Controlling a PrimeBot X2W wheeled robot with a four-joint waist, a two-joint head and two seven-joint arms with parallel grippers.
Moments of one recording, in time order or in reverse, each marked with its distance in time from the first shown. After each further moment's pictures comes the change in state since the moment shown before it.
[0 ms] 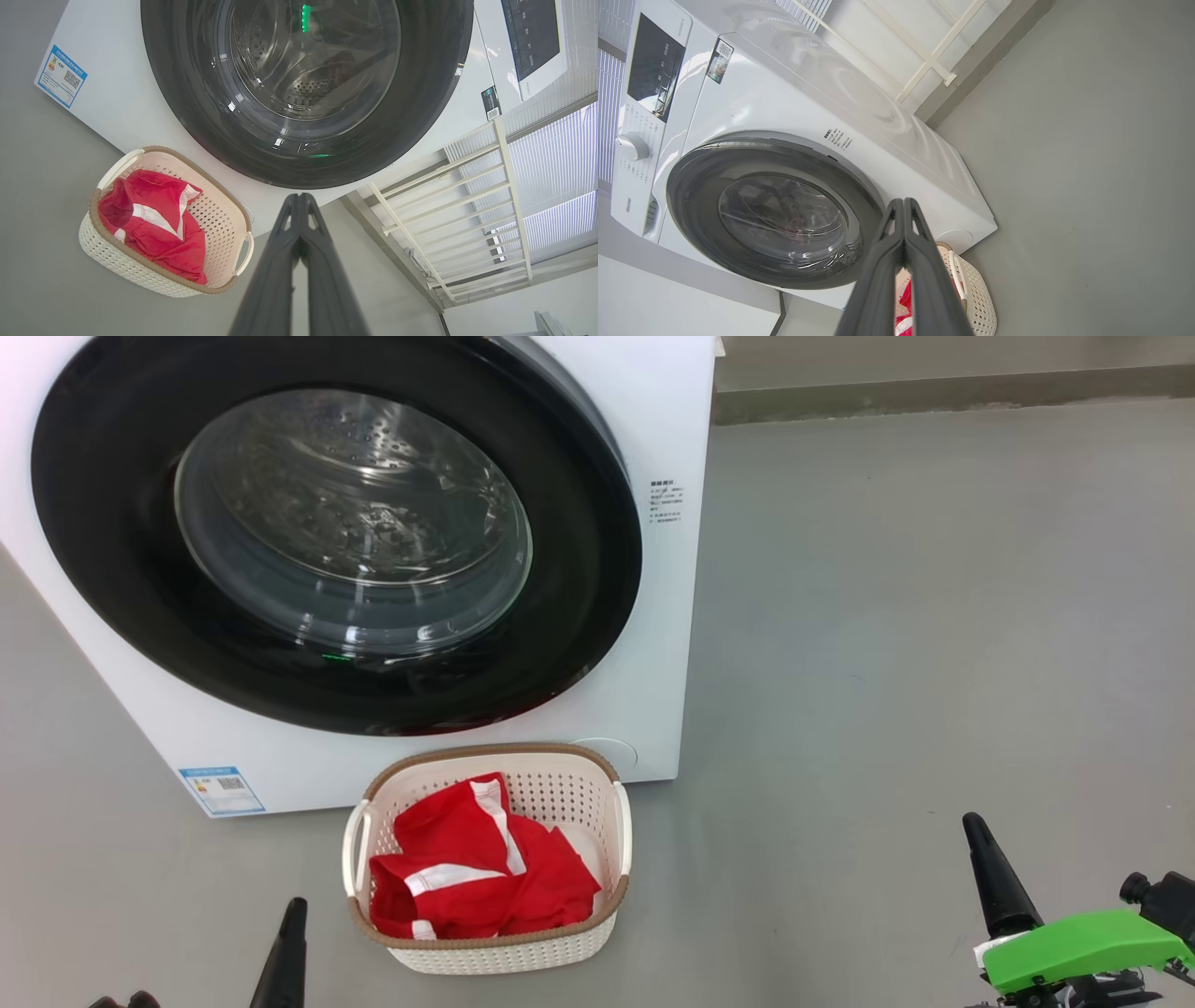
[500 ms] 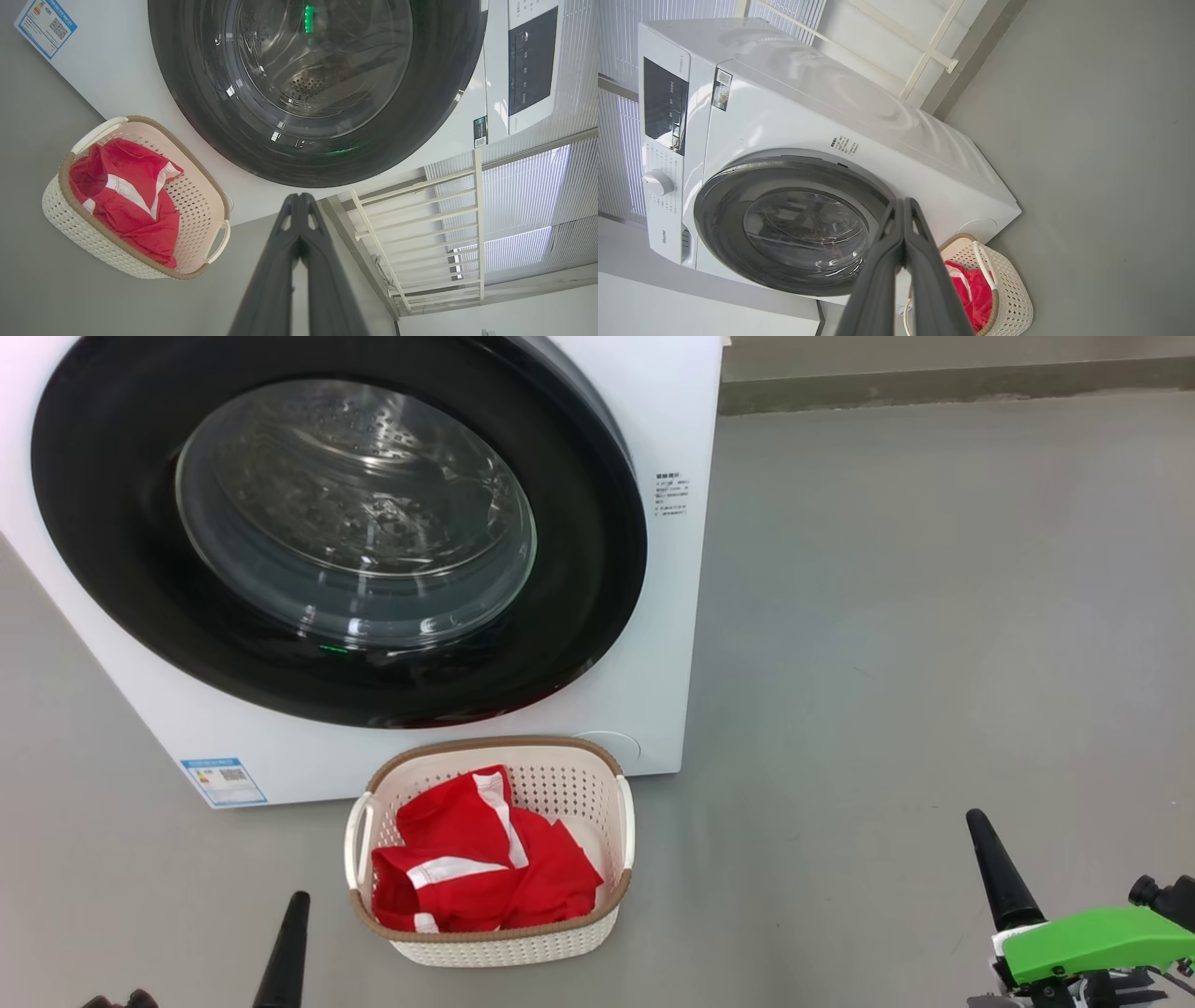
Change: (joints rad) left arm -0.023 0.002 0.004 0.019 -0.187 -0.002 0.044; right arm -0.007 0.000 -0.012 -0.001 0.181 0.000 0.043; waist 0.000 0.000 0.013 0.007
